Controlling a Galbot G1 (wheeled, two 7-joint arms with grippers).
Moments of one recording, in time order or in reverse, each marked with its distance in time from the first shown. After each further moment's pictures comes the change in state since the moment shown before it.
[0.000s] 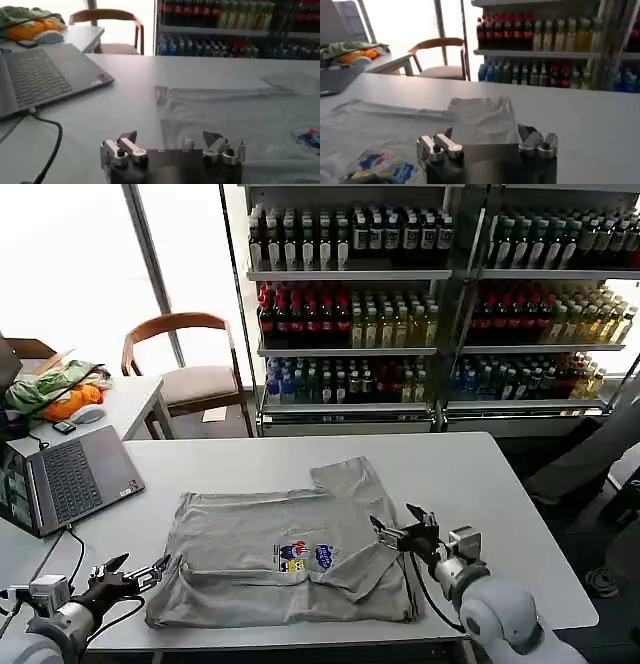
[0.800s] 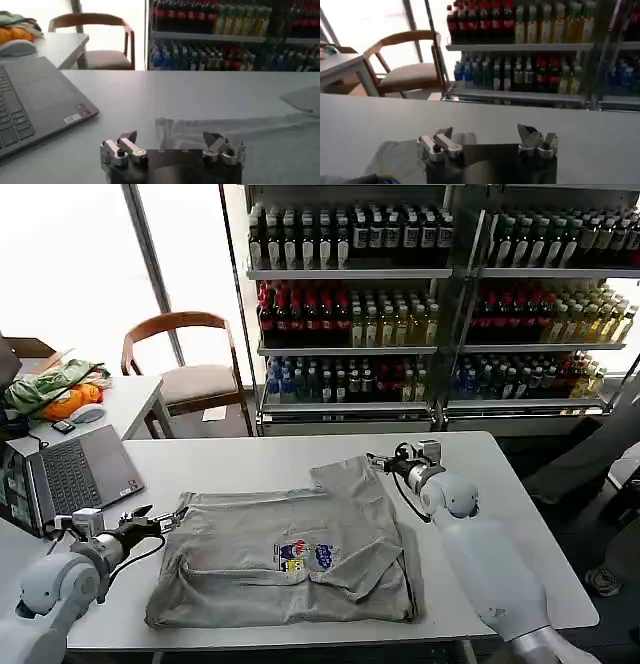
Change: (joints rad) left arm -0.487 0.045 0.305 0.364 0.011 -0.002 0.054; right arm 0.467 0.262 -0.064 -0.683 -0.098 -0.009 -0.058
